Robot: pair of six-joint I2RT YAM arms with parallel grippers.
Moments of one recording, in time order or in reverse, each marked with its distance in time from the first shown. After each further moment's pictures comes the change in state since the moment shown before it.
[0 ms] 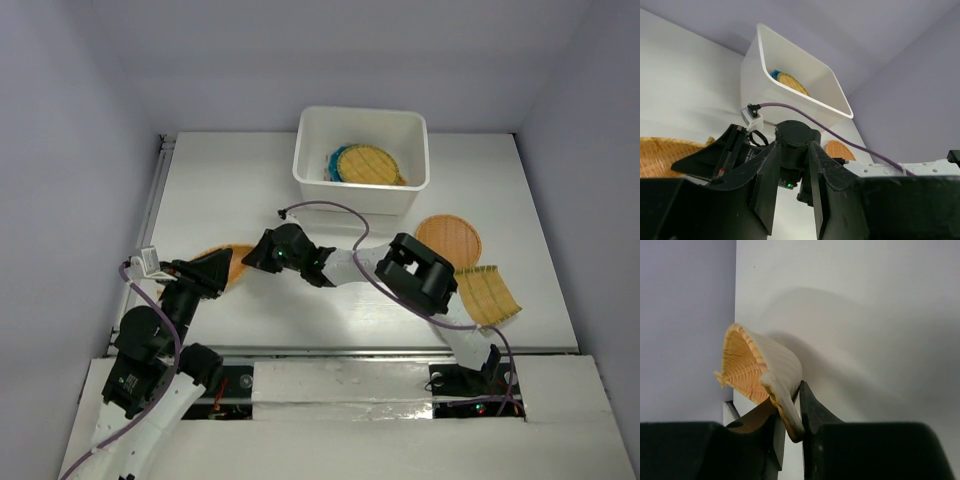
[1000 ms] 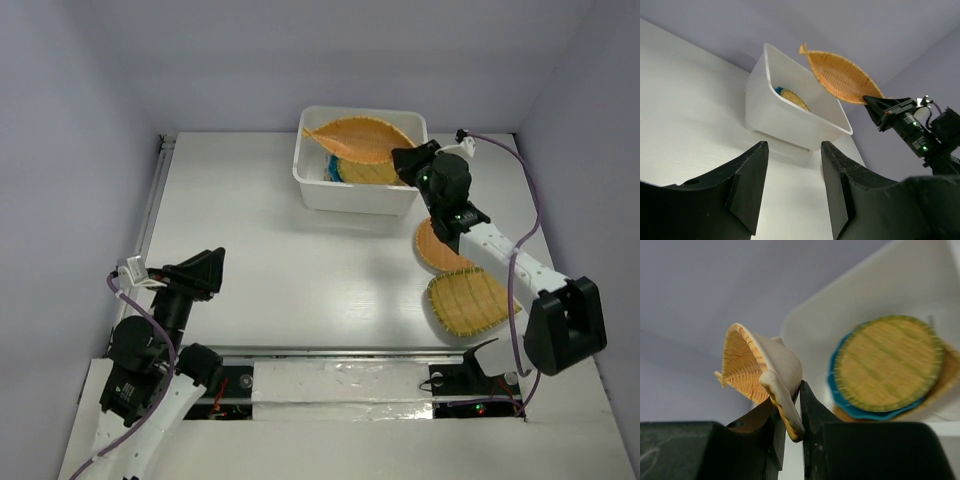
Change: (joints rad) left arm 0.019 -0.063 0.000 -0.003 -0.053 -0.016; right arm -0.572 -0.923 -0.465 -0.053 0.224 -0.255
